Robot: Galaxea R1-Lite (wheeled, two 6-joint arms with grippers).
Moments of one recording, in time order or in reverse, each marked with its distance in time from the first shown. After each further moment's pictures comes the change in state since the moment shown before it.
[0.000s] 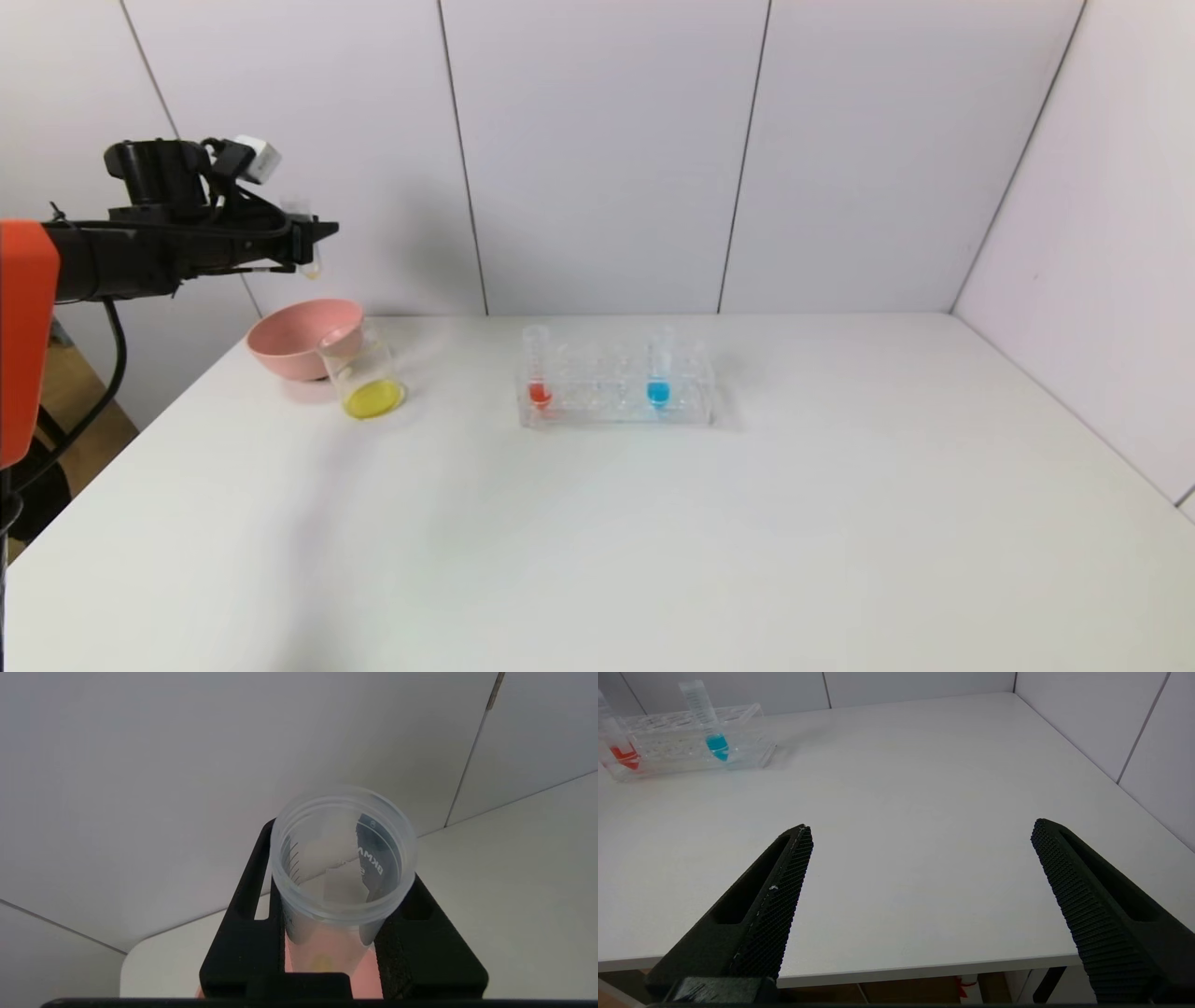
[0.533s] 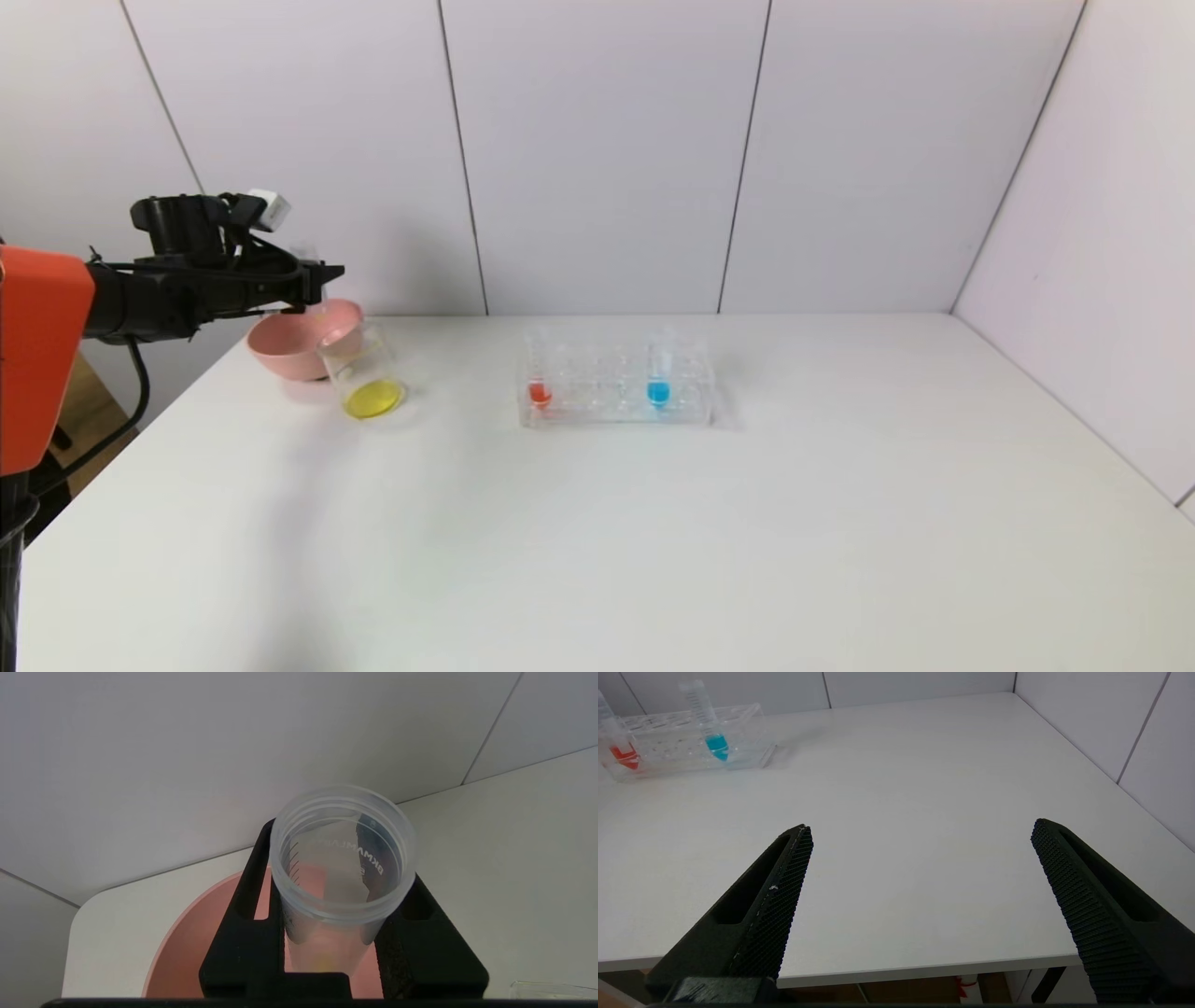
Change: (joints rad) left arm 0.020 0.047 0.137 -0.126 0.001 -0.053; right arm 0.000 0.000 0.000 0.000 0.000 0.000
